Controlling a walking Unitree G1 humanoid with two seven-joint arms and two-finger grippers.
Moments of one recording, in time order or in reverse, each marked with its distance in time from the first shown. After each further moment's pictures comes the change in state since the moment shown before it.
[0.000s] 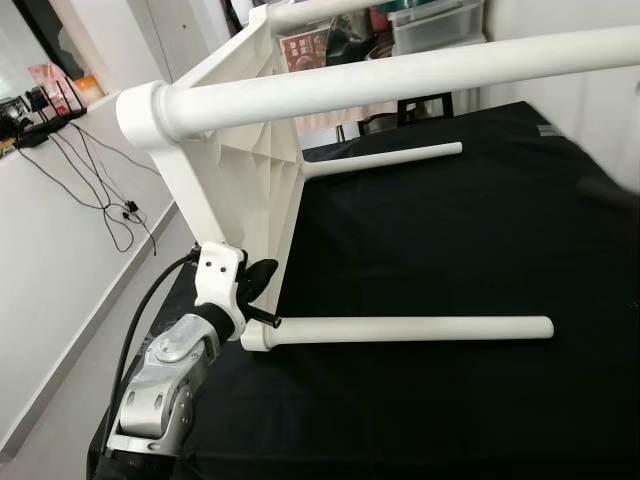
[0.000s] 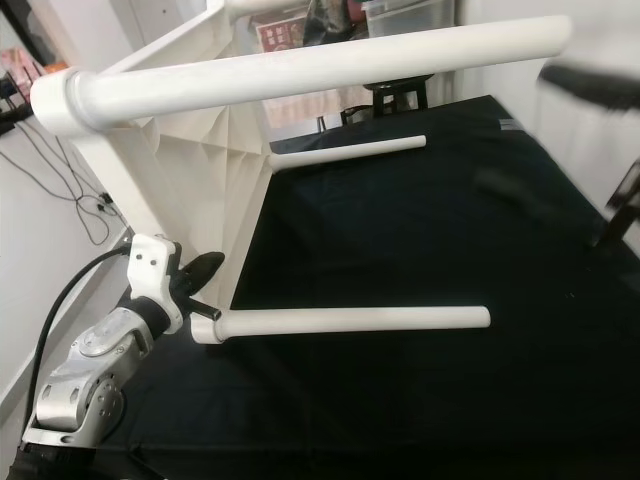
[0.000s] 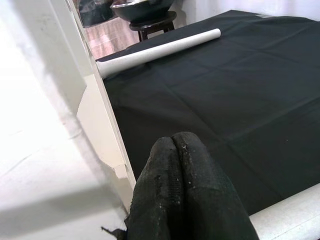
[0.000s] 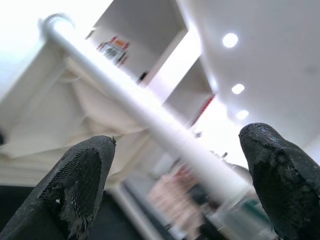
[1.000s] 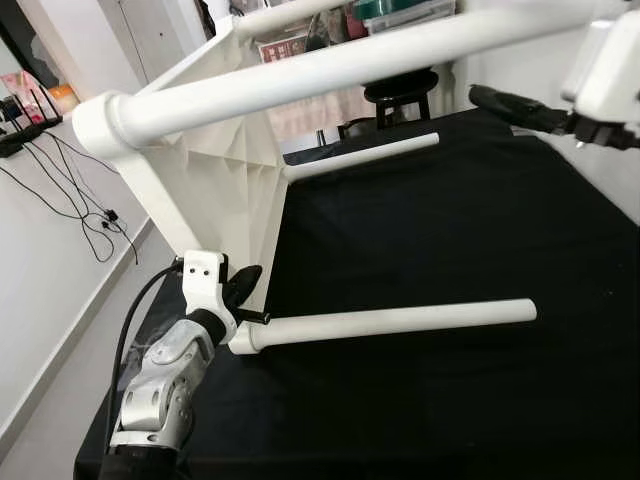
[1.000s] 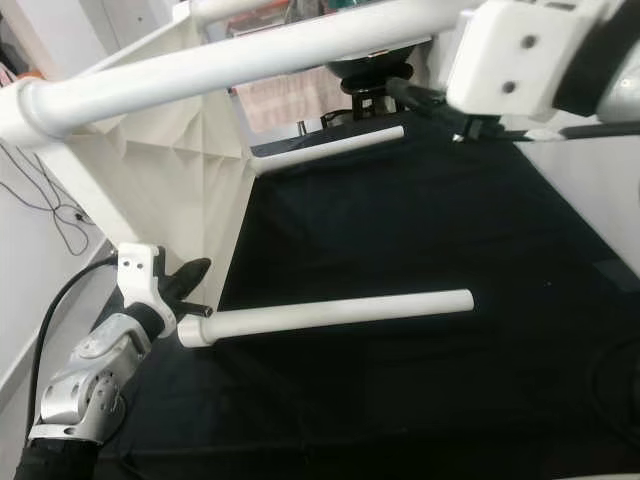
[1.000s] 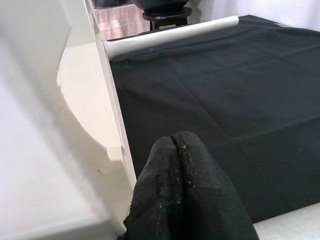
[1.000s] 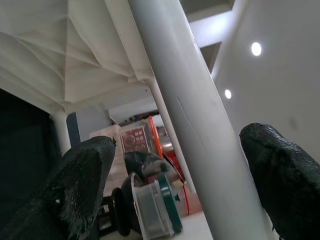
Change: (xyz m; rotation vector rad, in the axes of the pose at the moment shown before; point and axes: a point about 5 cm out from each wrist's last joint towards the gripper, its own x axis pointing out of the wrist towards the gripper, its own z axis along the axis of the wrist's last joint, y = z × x) left arm 0.002 0.017 -0.021 -0.142 0.032 0.117; right arm 0.118 0.006 -0.013 -0.572 0.166 0.218
